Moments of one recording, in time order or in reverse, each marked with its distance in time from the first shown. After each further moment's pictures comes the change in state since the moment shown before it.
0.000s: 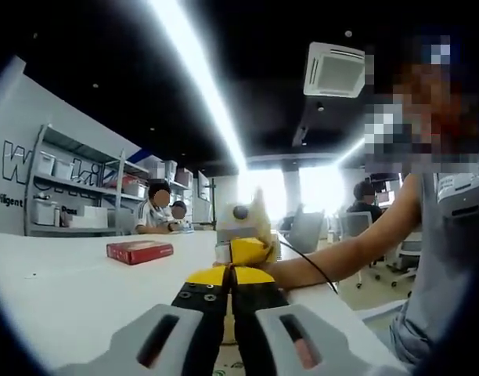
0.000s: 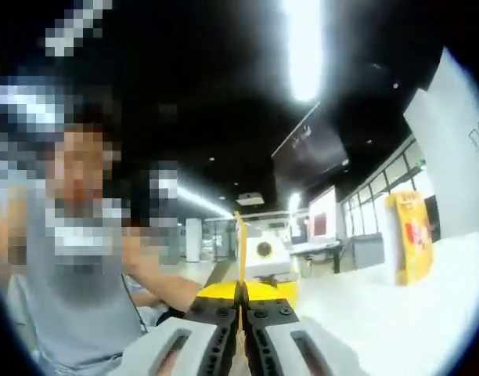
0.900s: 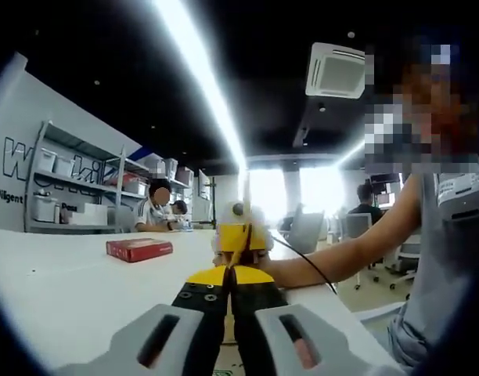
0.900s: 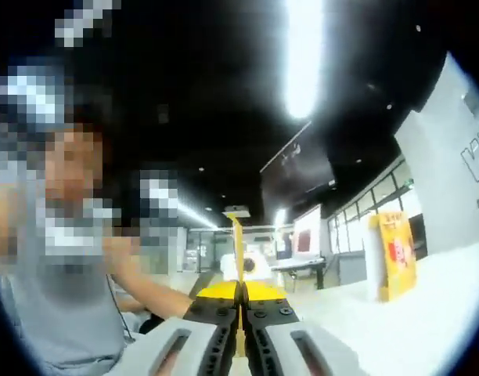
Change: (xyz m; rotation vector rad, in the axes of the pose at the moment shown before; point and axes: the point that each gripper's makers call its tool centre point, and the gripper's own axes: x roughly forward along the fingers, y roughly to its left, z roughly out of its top) left arm -0.001 0.002 0.002 -0.019 0.002 0.001; right arm -0.006 -0.002 0.012 -0.023 -0.041 -0.020
